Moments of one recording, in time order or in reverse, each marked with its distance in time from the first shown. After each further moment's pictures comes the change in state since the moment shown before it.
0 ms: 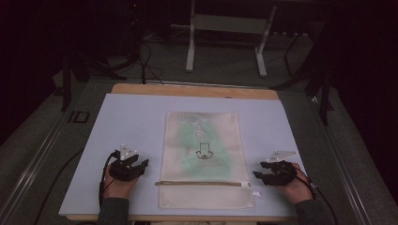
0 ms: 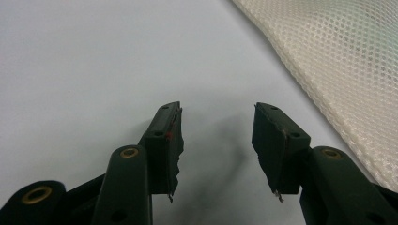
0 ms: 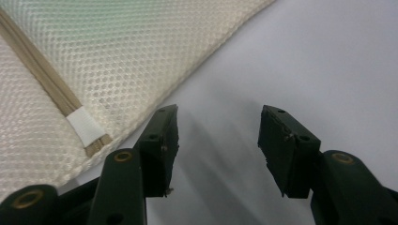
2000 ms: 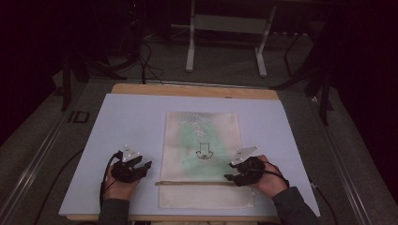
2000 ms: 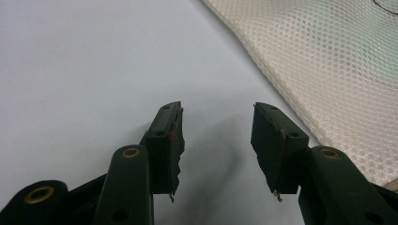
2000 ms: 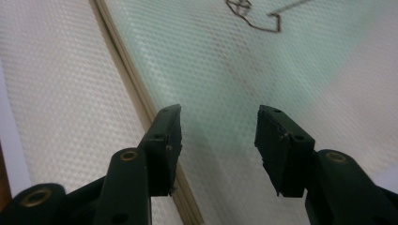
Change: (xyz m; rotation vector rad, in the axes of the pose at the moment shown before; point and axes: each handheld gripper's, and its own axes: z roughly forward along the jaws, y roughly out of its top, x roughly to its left) left arm -0.007 0.001 -0.003 -0.006 -0.051 0.037; right arm 0.069 0.078 0.027 0.064 0.168 -0.277
